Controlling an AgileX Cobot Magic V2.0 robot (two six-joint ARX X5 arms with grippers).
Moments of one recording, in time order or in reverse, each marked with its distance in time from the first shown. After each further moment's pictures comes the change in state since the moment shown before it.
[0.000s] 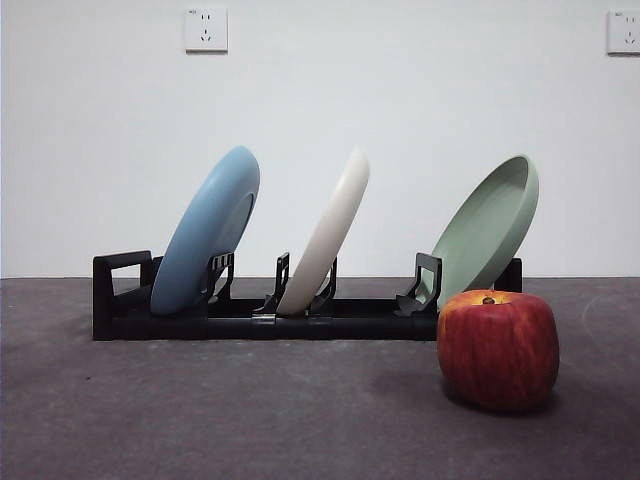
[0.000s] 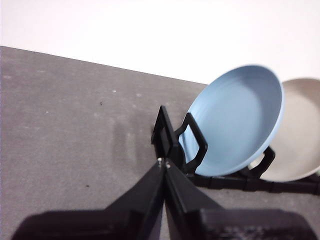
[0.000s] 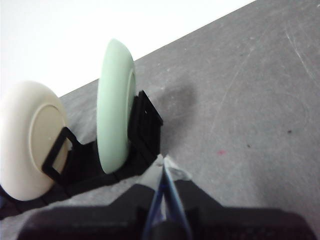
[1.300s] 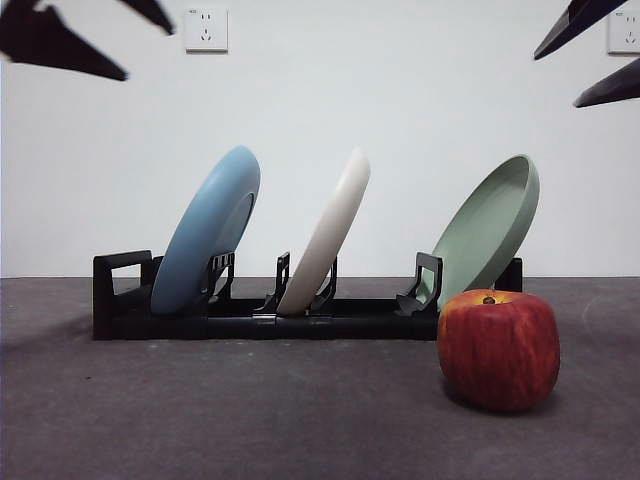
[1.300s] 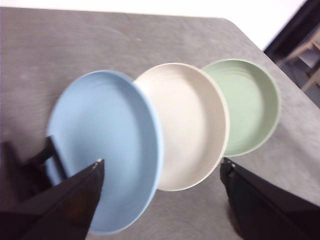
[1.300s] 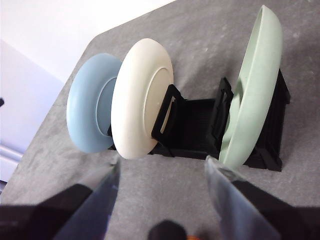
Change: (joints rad) left arm -0.217 1.124 0.983 -0.275 0.320 0.123; right arm 0.000 0.786 0.612 -0.121 -0.517 -0.119
